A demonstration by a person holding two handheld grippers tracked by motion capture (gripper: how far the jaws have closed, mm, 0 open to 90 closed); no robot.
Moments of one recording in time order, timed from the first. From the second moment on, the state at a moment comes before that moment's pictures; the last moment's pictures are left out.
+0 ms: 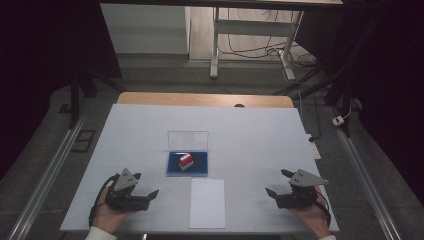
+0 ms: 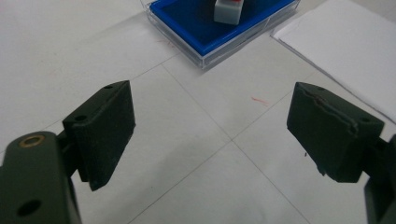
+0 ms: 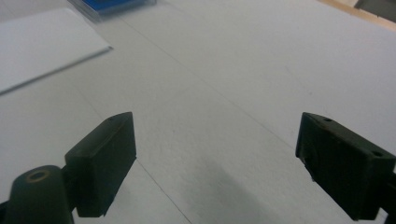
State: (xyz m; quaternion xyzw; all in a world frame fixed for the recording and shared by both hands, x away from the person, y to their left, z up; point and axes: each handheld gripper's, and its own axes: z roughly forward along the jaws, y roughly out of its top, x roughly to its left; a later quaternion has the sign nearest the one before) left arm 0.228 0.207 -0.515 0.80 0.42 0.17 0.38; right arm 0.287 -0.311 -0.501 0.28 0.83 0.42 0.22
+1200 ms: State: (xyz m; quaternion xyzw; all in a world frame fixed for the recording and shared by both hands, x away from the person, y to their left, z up) left arm 0.229 0.206 -0.502 0.80 0.42 0.19 0.39; right arm 0.287 -0.307 -0.499 0.27 0.82 0.45 0.21
